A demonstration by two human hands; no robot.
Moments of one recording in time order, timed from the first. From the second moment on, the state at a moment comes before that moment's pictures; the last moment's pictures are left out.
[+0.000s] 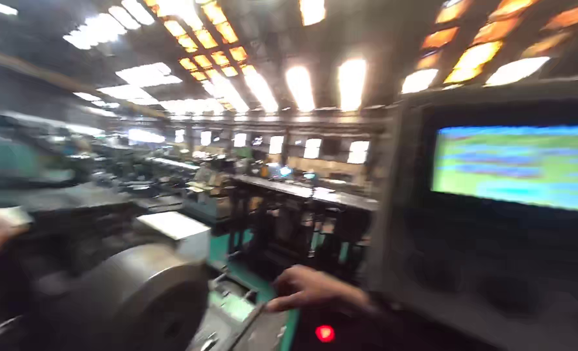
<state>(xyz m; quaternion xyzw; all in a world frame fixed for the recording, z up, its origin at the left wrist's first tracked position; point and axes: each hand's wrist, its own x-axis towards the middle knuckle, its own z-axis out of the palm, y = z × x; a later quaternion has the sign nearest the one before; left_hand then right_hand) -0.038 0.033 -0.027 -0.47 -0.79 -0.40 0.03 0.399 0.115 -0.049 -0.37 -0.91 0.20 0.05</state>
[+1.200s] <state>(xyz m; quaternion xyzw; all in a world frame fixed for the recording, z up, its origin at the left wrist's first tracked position) -0.102 0.058 -0.037 -0.39 -0.82 -0.41 -0.05 -0.096 0.126 0.052 -0.17 -0.88 0.29 0.34</state>
